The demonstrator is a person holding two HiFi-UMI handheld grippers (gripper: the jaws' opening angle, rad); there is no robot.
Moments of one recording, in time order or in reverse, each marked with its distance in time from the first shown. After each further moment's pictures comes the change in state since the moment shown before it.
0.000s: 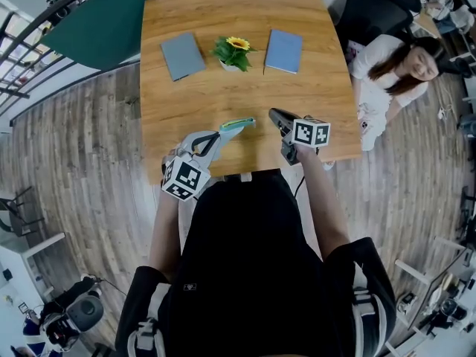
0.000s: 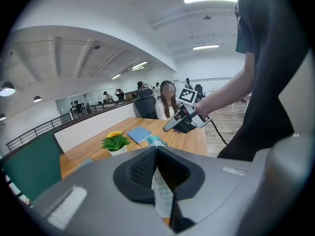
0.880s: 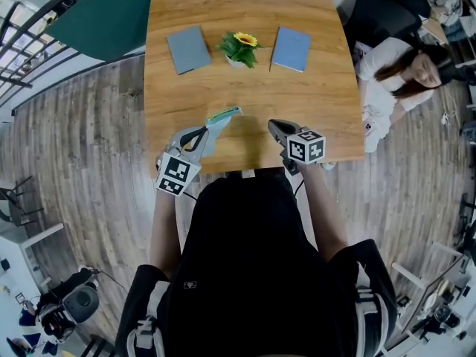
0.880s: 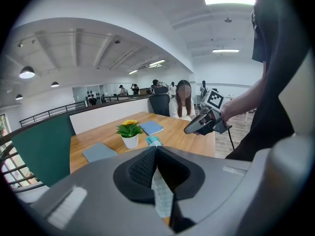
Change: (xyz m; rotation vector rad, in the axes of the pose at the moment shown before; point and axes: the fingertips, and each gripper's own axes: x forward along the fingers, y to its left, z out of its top) left arm -0.019 0.031 -0.035 -0.164 0.023 0.115; right arm 0.000 0.022 -0.047 -0.236 0.100 -0.014
